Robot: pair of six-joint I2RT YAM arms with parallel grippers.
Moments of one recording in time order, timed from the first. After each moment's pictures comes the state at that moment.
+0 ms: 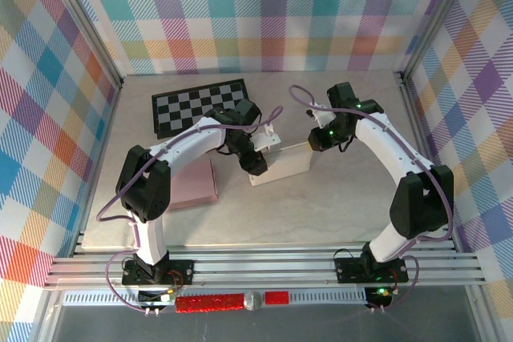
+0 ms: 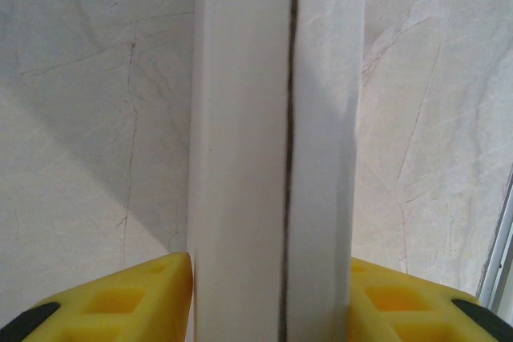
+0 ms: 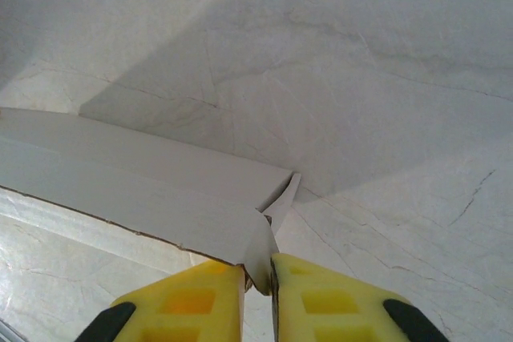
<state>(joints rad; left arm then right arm) -0.62 1.88 1.54 -0.95 0.40 0.51 0.31 1.60 1.37 -0.95 -0.27 -0.16</state>
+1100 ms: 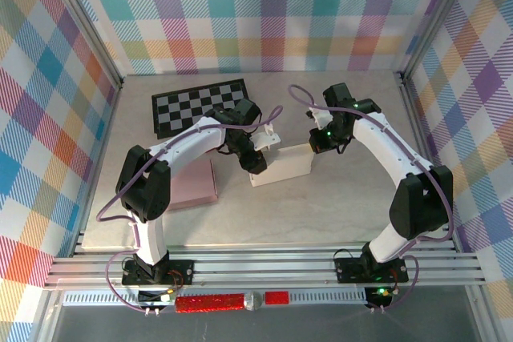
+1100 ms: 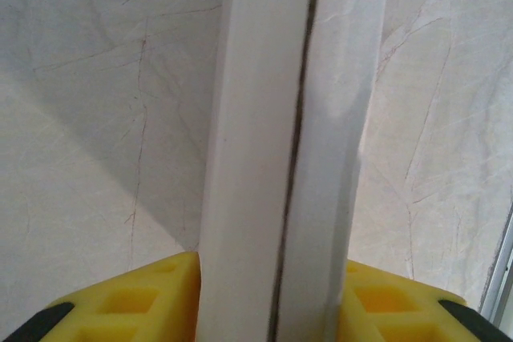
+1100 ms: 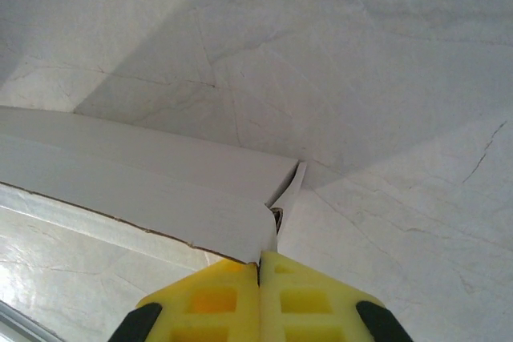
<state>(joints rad) -0.62 1.88 1.54 -0.95 0.38 0.50 0.34 1.60 1.39 -1.02 -0.24 -0.04</state>
